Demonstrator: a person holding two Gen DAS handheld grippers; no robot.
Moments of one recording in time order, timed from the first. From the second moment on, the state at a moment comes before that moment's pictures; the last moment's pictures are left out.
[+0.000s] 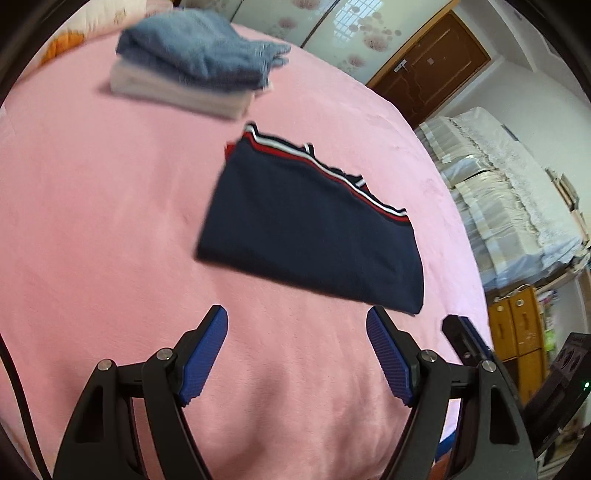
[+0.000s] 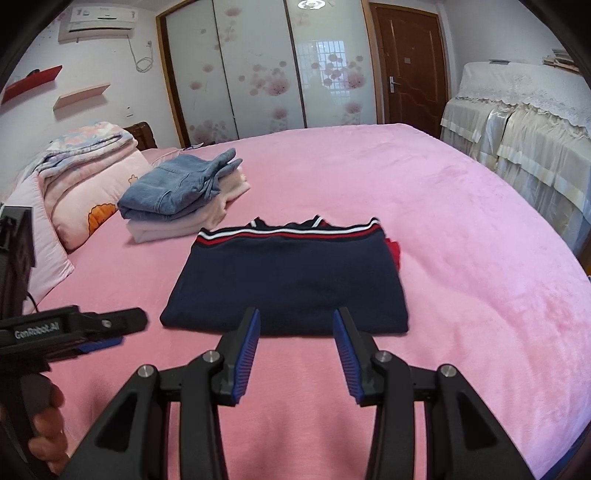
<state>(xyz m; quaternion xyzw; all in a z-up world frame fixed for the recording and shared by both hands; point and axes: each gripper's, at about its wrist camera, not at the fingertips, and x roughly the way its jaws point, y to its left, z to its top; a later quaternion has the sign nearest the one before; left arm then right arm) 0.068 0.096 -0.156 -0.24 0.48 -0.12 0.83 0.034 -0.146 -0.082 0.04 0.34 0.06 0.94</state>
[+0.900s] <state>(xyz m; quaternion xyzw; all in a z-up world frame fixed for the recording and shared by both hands) 0.175 0.085 -0.251 -0.36 0.39 -0.14 0.84 0.118 -0.123 -0.140 0.03 0.36 0.06 0.93</state>
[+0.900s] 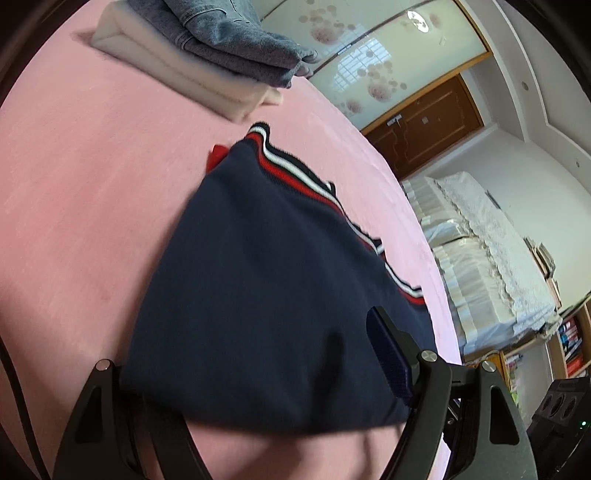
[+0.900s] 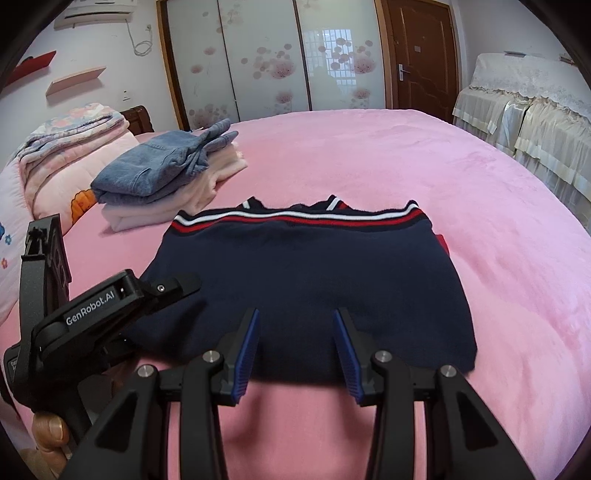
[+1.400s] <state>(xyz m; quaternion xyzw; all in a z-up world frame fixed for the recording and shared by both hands) 0.178 0.063 -0.199 -0.25 0.37 -0.08 0.89 0.171 -0.095 -0.174 -0.02 0.41 0.08 0.91</state>
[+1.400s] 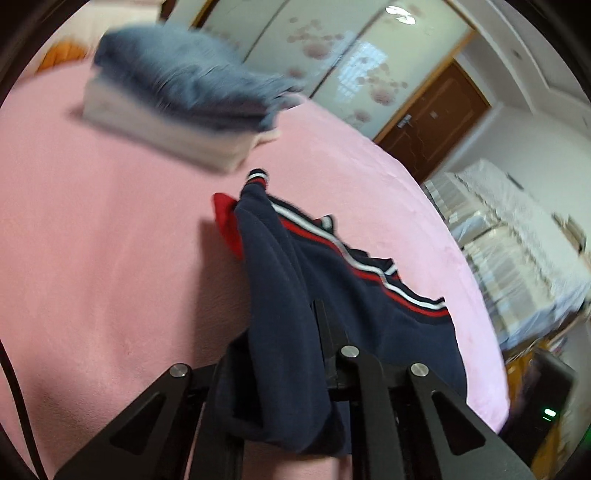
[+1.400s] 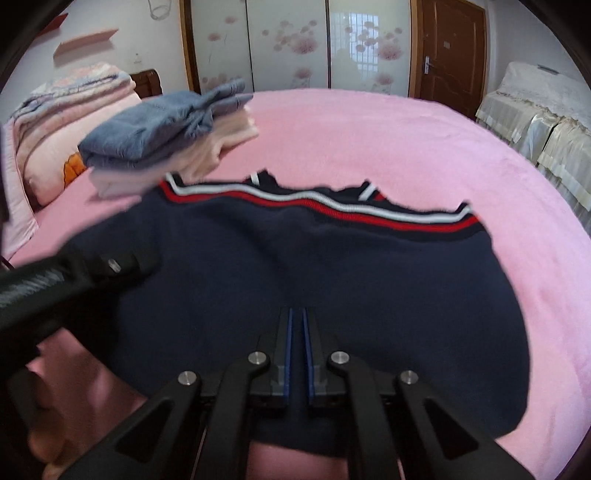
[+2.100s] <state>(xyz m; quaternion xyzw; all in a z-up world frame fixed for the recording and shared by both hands) 0.181 -0.097 -0.136 0.02 0.37 -0.16 0.92 0.127 -0.216 -0.145 0.16 0.42 0.10 0.88</state>
